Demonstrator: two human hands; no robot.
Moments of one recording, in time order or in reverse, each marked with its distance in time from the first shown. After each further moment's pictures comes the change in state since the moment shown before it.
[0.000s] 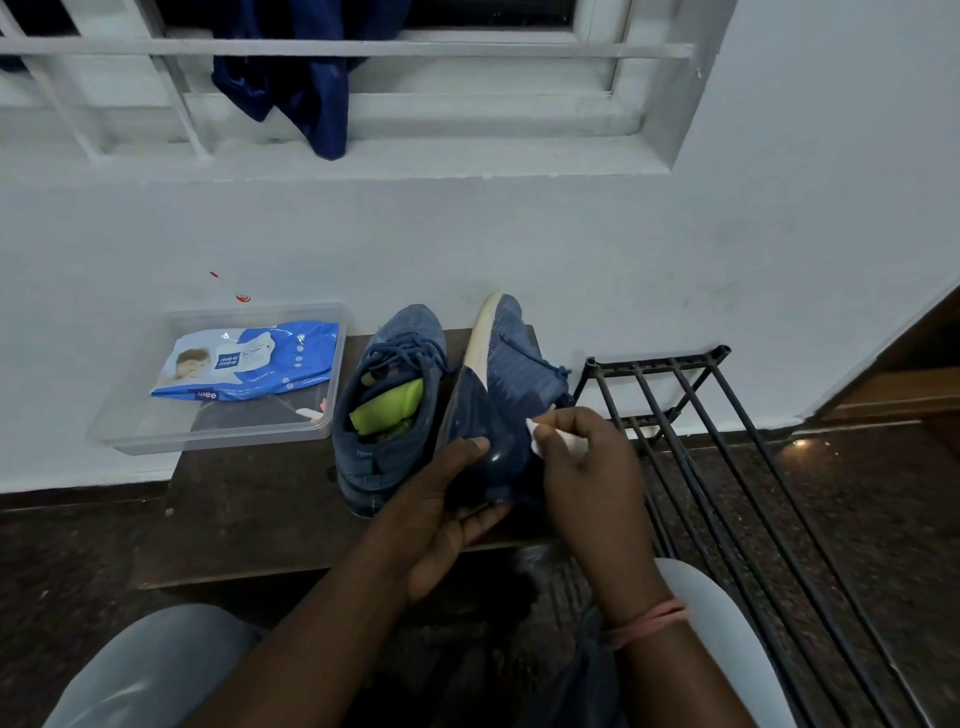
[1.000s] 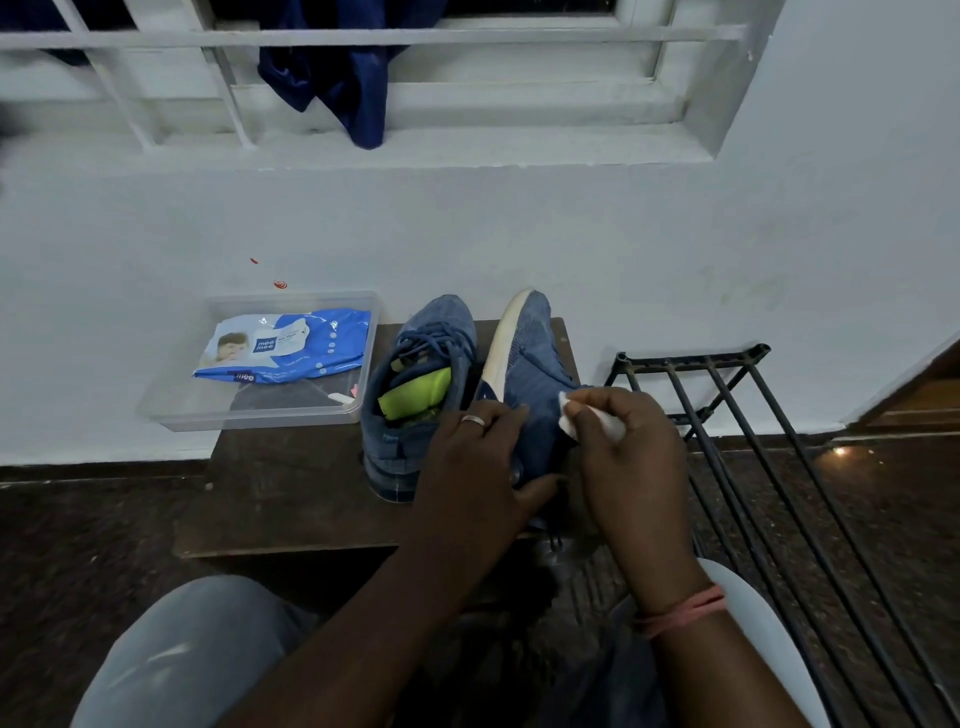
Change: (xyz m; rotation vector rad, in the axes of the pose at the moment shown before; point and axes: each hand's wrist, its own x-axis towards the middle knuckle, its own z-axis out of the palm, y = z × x) left_hand 0.005 -0.005 0.000 1.616 0.303 1.021; right_hand 0.005 0.001 -0.003 -0.012 0.057 -0.163
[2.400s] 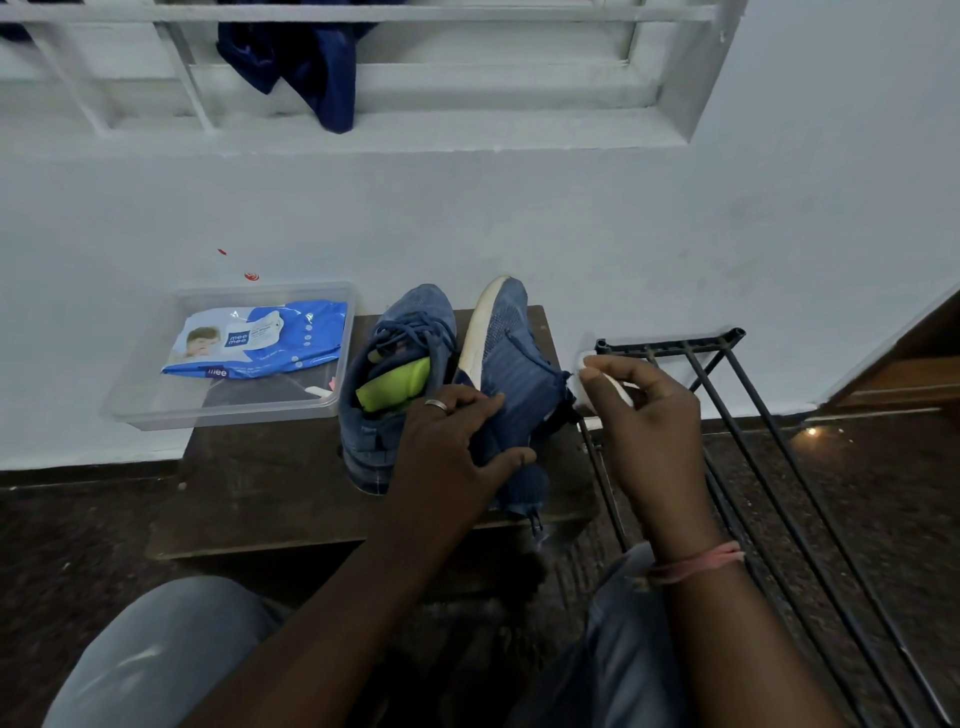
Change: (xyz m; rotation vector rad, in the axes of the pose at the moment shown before) left_hand 0.002 -0.011 0.007 -0.194 0.052 -0.082; right_hand 0.024 0.017 -0.018 0.286 0.036 0.125
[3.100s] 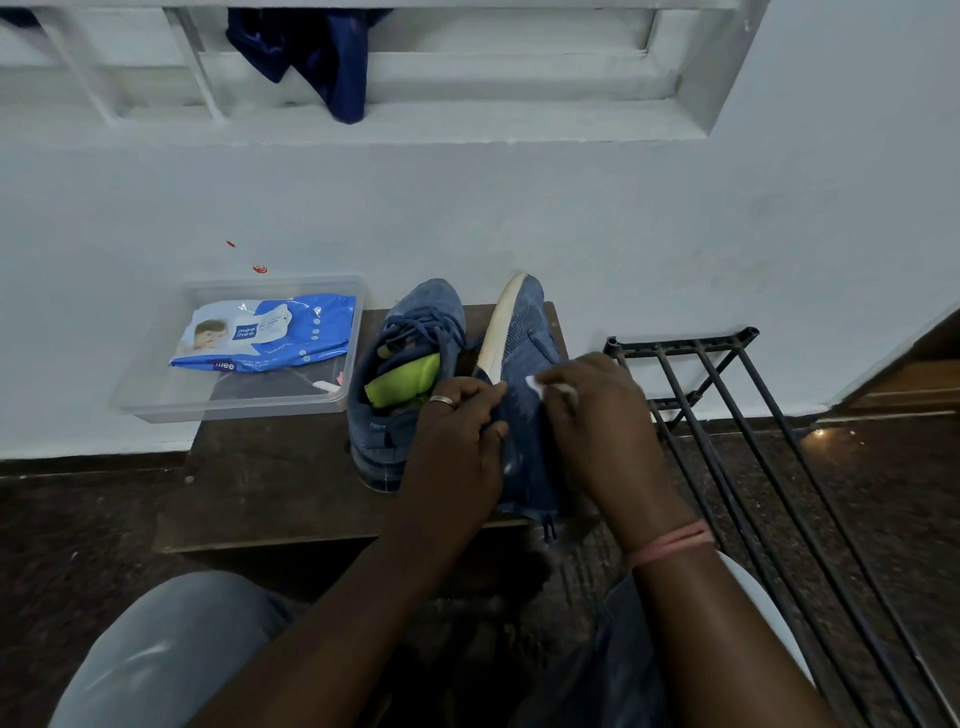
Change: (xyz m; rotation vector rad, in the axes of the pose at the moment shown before) left_hand 0.001 0.000 0.001 -0.067 0.023 0.009; right_hand 0.002 0.003 0.030 -0.639 -0.268 -0.369
